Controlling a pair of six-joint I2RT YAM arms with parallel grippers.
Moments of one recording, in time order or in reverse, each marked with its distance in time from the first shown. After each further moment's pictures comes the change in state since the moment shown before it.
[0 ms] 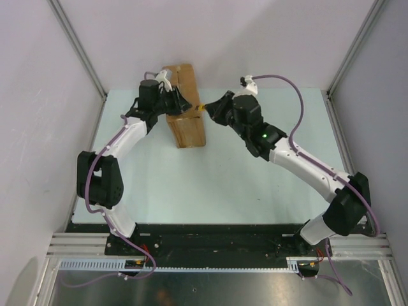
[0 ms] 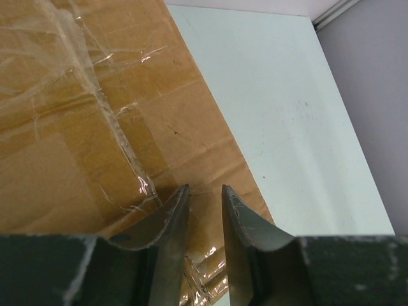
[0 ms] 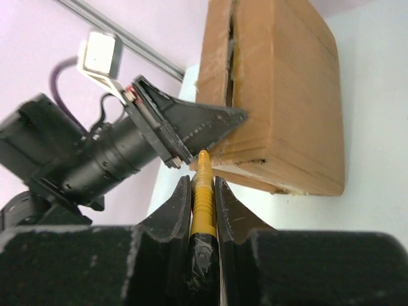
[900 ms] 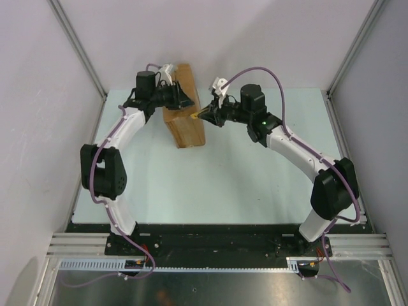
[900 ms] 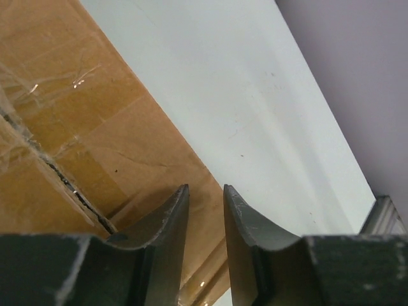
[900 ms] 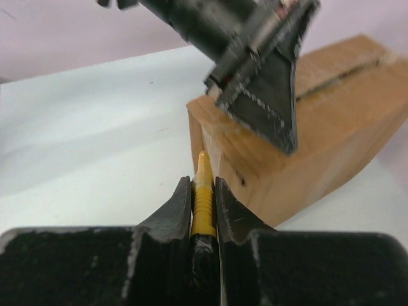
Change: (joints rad) left arm 0.057 0.090 0.180 -0.143 0.225 0.101; right arm -0.178 0.123 0.027 0.140 -0.858 -0.932
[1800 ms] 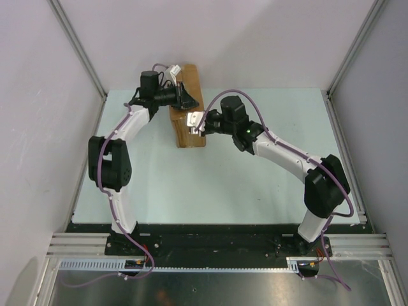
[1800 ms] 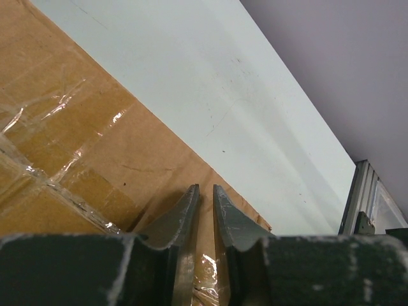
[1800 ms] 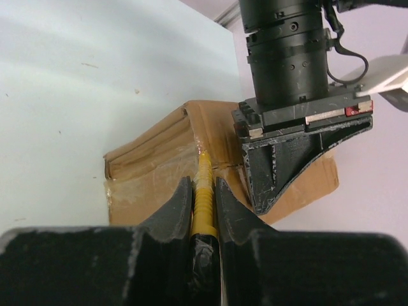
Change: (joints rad) left arm 0.007 0.140 0.069 0.088 0.225 0.044; right arm 0.135 0.063 0.006 -0.039 0.153 -0.762
